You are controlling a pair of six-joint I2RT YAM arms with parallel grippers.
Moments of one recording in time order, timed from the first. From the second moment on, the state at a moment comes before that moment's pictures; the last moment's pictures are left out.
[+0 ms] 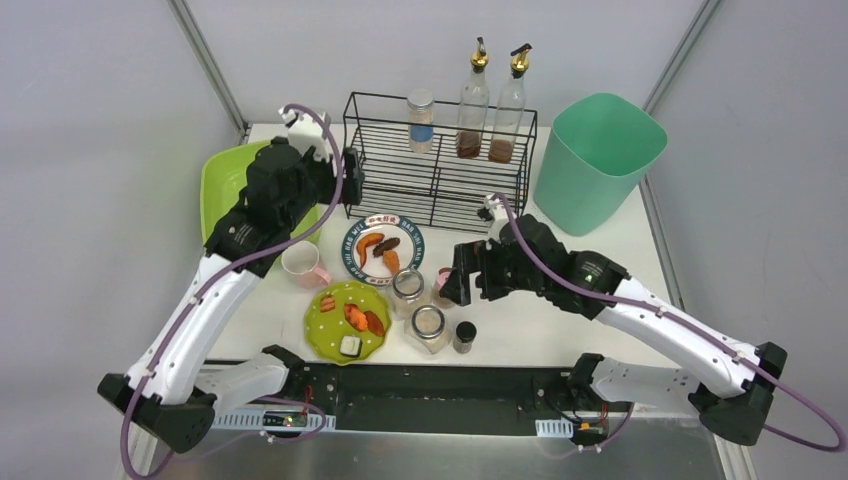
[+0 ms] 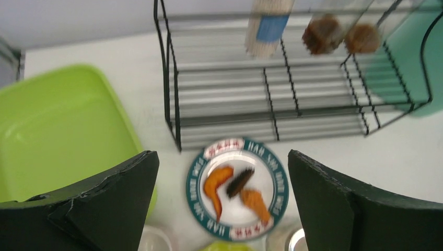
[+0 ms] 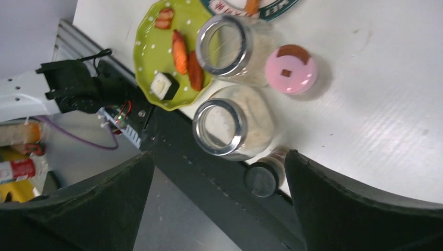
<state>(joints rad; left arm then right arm) -0.47 1.08 1.29 -0.43 -0.21 -0.10 0.96 1.01 1.06 -0.73 -0.03 0.62</state>
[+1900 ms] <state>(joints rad) -0.47 0.88 0.92 -0.87 -0.11 -0.30 1.33 1.64 1.31 -0.89 0.34 0.80</state>
